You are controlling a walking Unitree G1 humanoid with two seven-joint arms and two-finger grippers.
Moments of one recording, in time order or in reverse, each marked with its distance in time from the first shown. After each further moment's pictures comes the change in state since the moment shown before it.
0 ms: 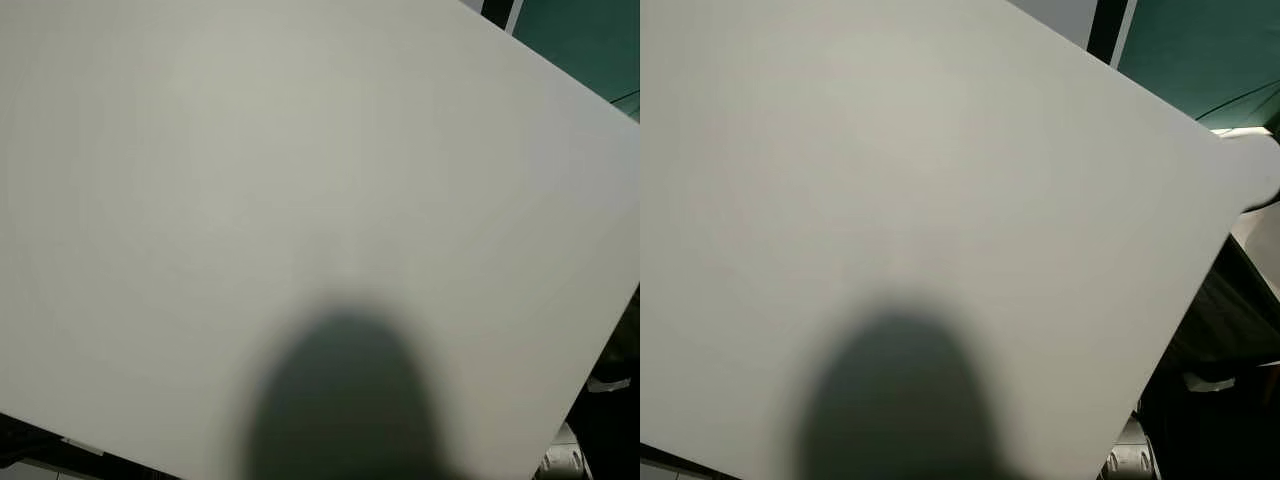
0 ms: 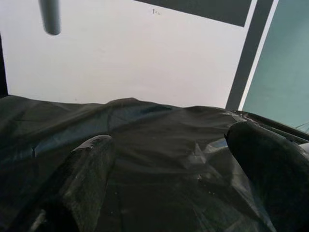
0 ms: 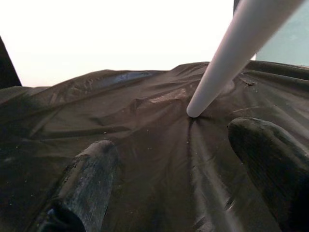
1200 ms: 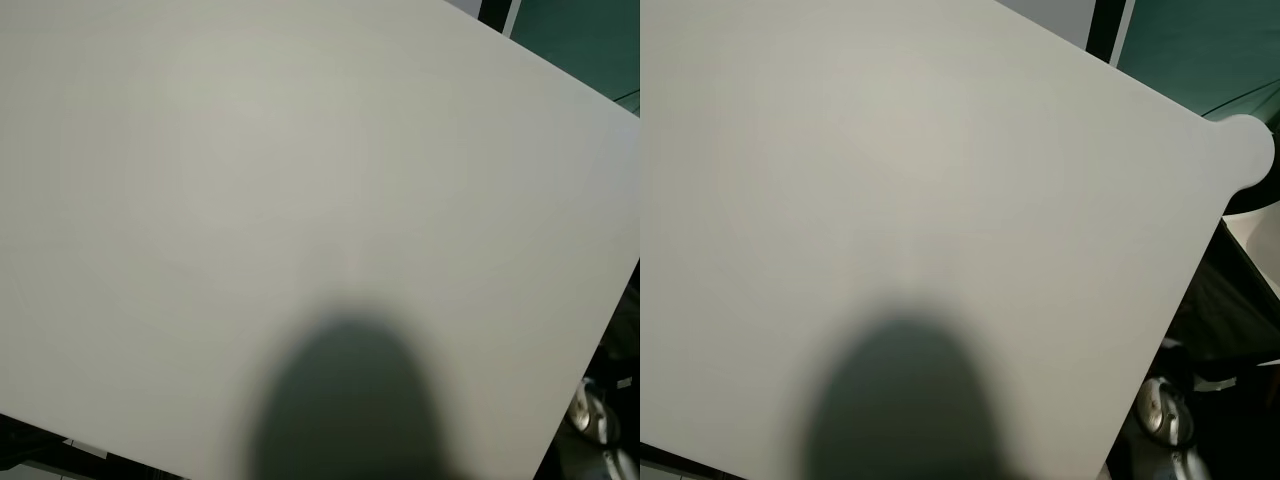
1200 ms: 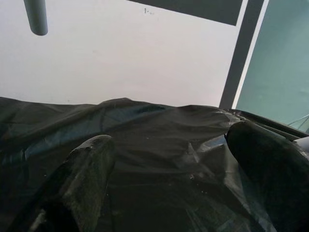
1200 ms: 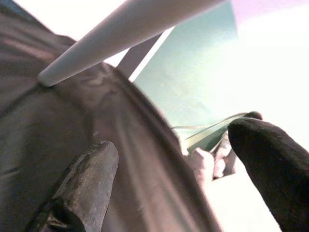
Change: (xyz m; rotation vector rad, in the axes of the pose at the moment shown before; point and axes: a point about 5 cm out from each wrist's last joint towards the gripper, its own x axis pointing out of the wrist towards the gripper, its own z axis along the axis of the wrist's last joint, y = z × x) left arm 0.001 -0.004 -0.003 -0.009 0.009 -0.023; right arm -0.015 -0.054 0.009 -0.822 0.002 -0.268
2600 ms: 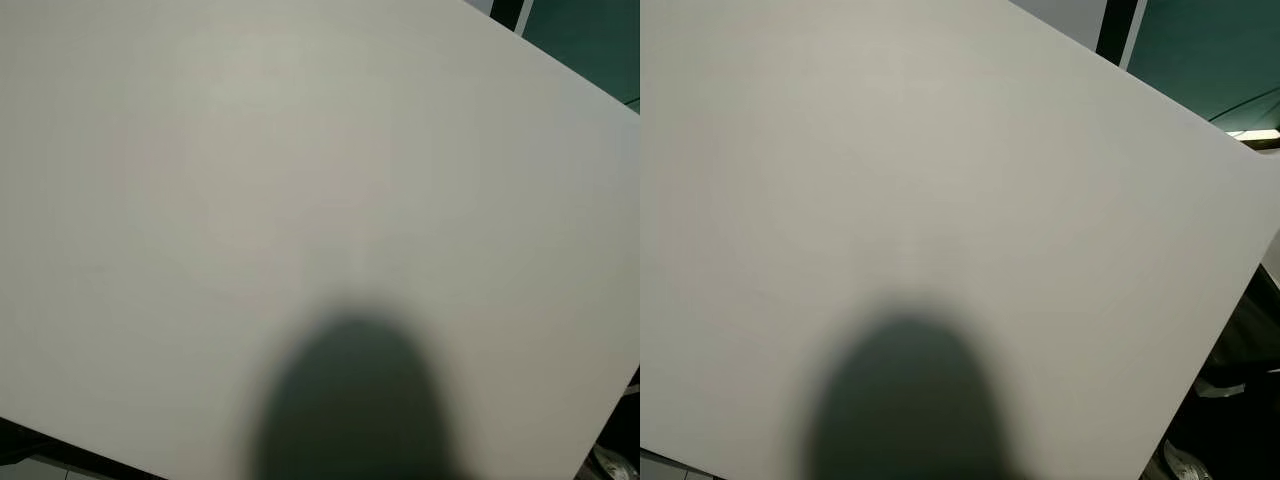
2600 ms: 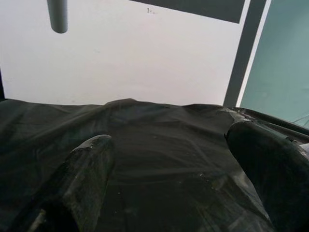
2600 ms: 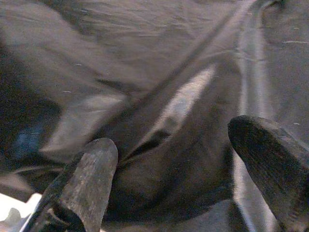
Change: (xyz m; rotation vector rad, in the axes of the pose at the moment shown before) left arm -0.001 0.001 -0.002 0.008 0.005 -0.003; right arm -0.067 0.031 -0.009 0.491 0.204 0.722
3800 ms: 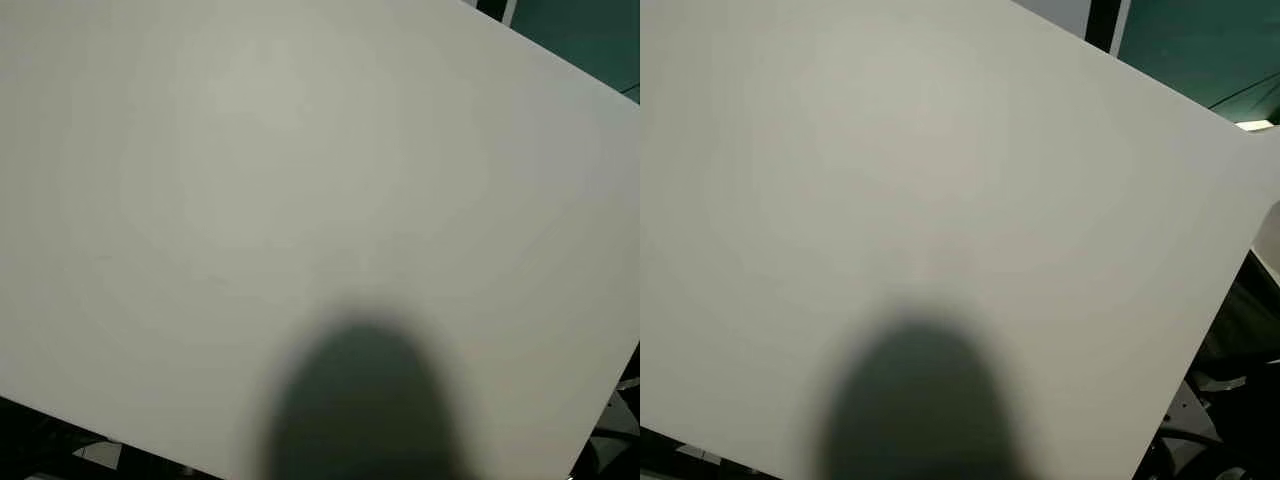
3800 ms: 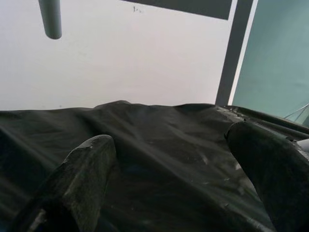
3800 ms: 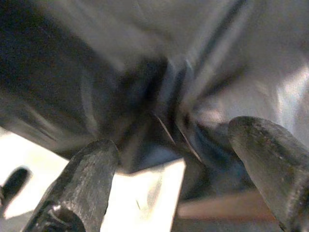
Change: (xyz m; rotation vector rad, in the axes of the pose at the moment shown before) left arm 0.010 0.001 -0.004 -0.002 0.008 -0.016; right arm -0.056 -0.024 -0.008 -0.159 0.122 0.084
